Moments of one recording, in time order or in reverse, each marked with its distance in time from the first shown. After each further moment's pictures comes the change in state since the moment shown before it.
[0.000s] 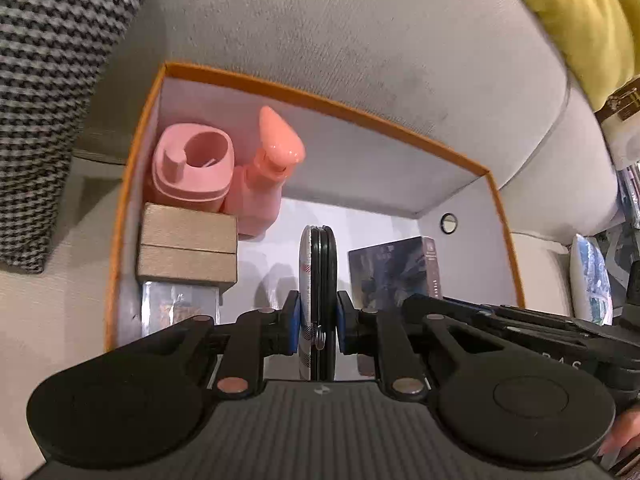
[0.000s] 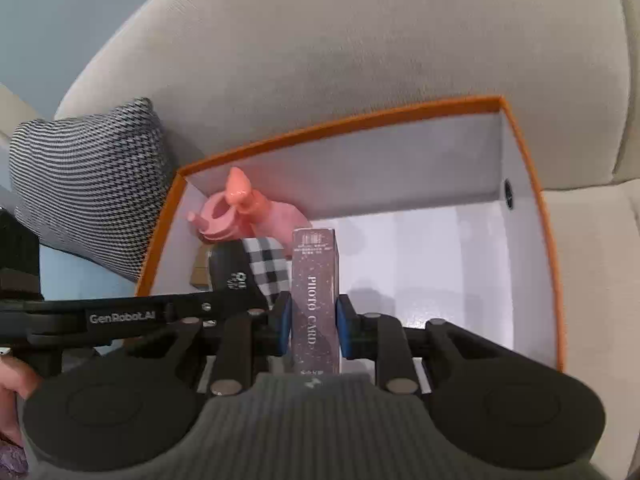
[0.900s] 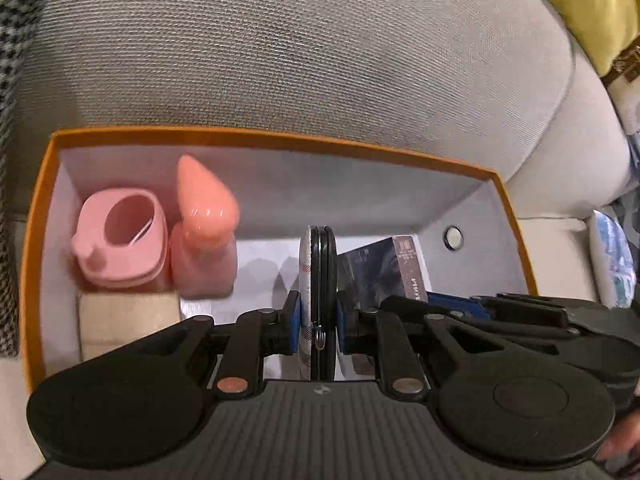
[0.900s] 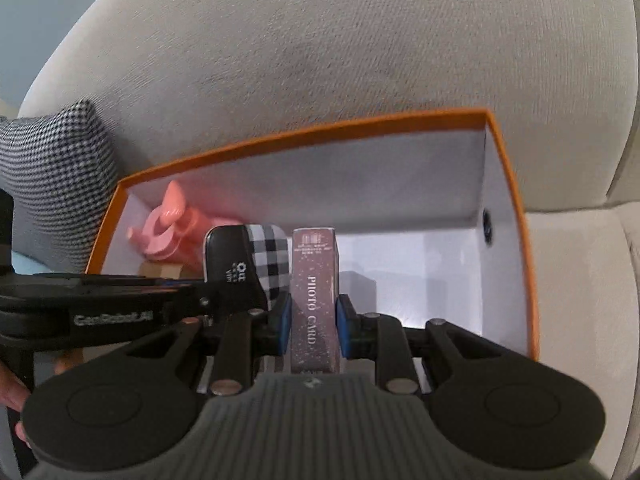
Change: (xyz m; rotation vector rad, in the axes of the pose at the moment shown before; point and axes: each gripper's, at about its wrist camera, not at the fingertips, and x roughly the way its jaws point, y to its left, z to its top) left arm 0.053 -0.043 0.049 0.106 0.016 0.056; right arm 0.028 -0.022 0.028 -0.036 -0.003 -0.096
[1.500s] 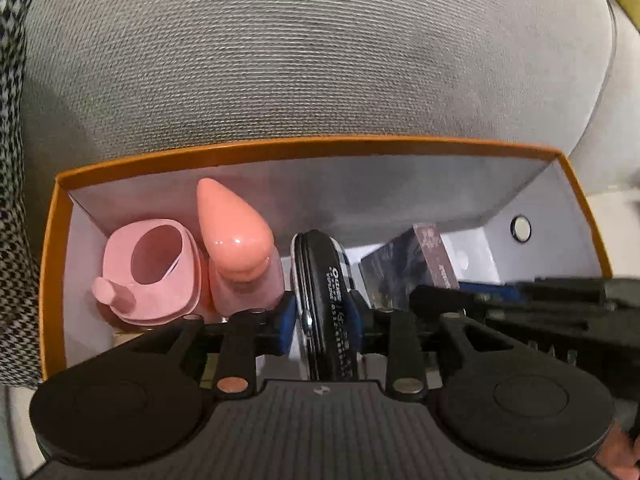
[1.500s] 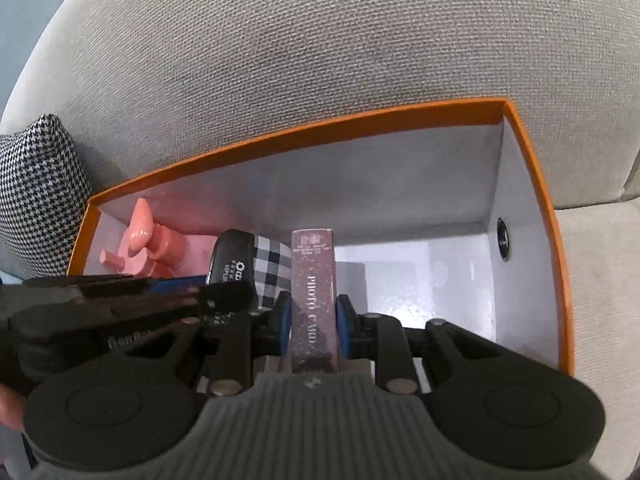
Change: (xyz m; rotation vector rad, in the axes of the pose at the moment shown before) left arm 0.029 -0.022 0.007 0.119 0.021 0.213; right arm 0.027 -0.014 0.010 0.064 0.026 0.019
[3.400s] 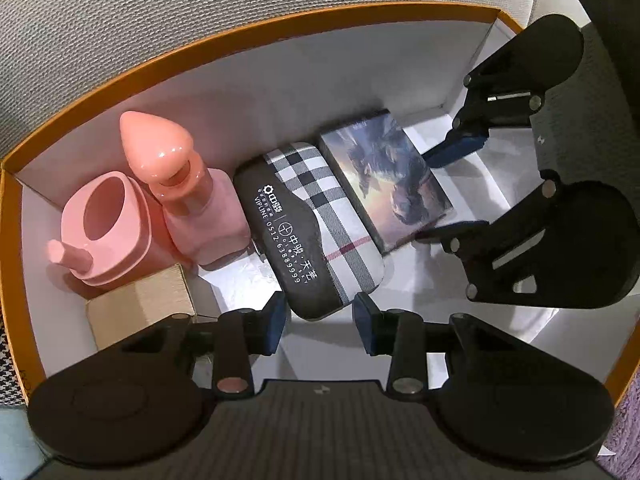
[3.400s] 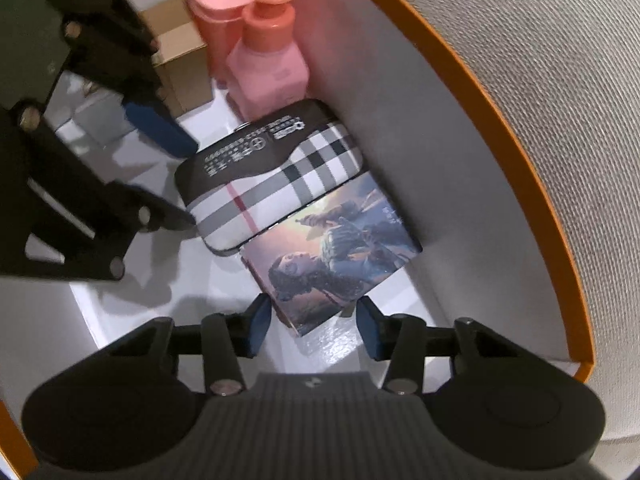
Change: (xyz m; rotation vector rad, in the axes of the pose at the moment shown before) left arm 0.008 -0.021 -0.040 0.261 0.131 0.008; right arm 0.039 0.058 -0.030 -1.065 0.328 -0.226
